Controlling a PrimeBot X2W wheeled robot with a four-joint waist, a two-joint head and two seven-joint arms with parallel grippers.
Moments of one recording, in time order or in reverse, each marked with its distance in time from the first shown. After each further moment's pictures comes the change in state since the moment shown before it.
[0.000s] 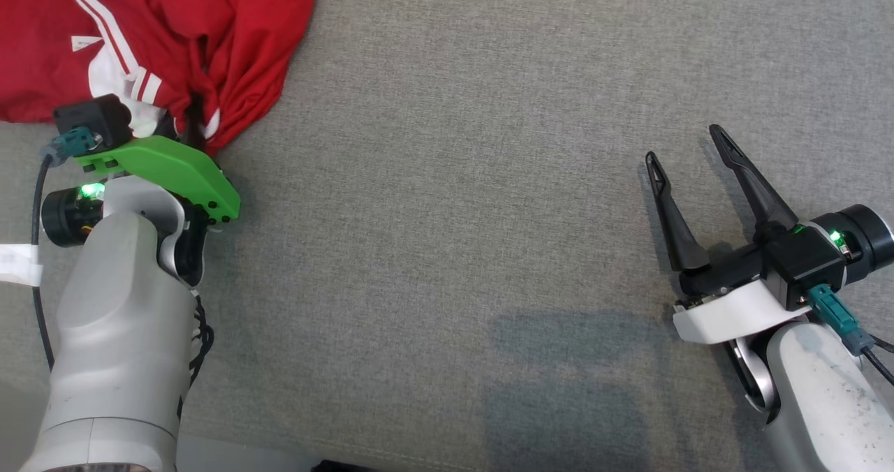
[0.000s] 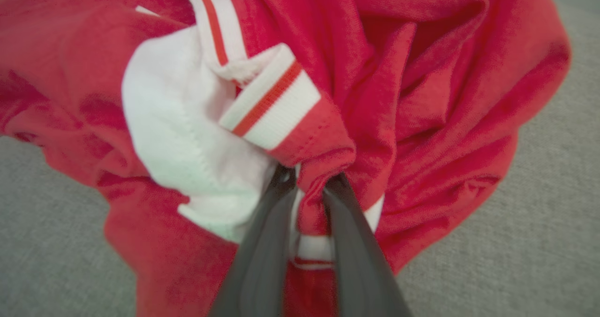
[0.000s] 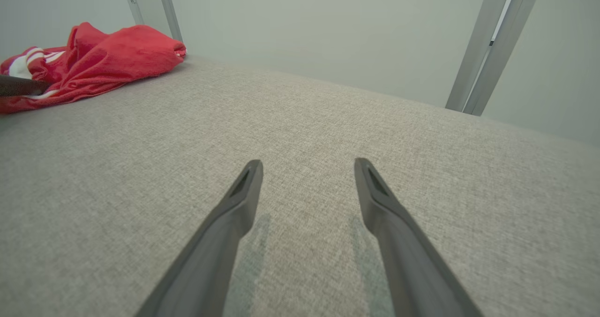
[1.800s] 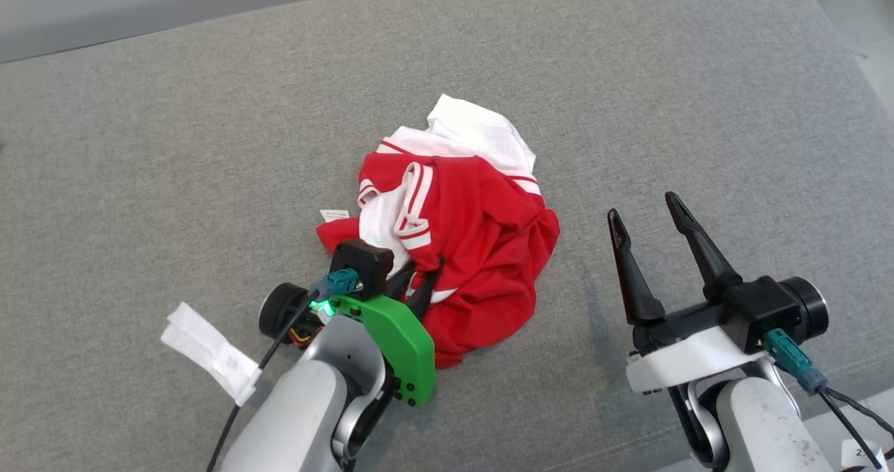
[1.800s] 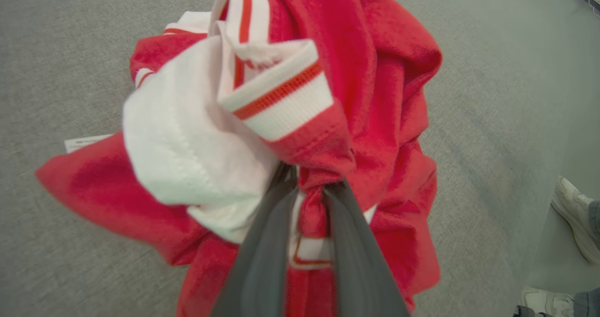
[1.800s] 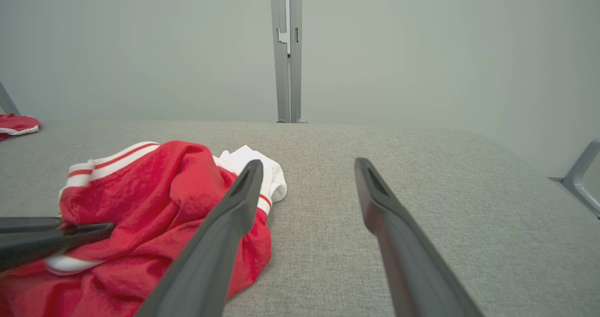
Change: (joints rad) left arm 0.474 -0.026 -0.510 -0.708 -0.047 0.049 0.297; right arm 0.114 0.174 -0.017 0.039 0.040 0.000 0.000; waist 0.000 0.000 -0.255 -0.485
